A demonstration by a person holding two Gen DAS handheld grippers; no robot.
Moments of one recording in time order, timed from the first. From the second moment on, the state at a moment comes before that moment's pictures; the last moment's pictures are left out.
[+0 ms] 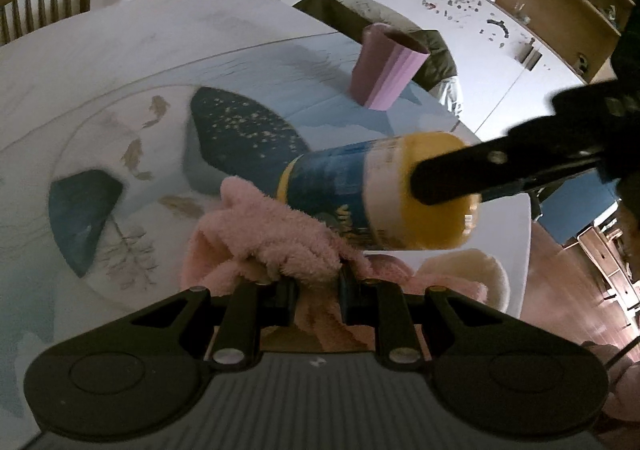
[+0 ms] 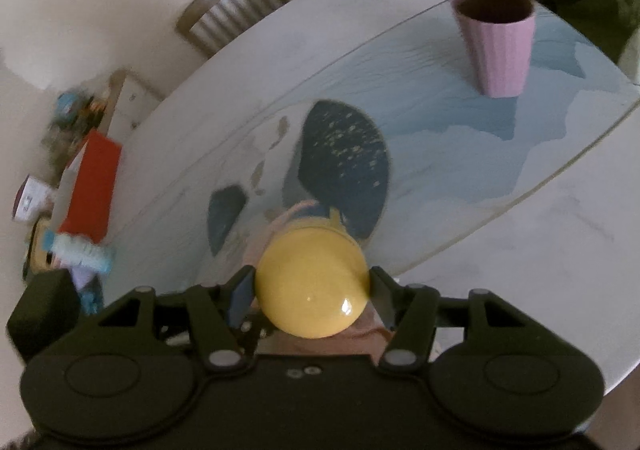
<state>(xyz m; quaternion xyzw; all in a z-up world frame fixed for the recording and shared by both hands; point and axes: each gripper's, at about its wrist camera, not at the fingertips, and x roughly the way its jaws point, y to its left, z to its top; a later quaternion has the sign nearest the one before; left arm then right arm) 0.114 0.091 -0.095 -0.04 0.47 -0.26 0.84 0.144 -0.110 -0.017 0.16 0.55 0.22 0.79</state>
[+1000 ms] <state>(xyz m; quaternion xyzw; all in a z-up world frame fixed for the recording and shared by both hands) 0.094 0.117 -0.001 -0.04 0.37 -0.38 0.85 0.097 -0.054 0.003 -0.21 0.46 0.38 0.78</state>
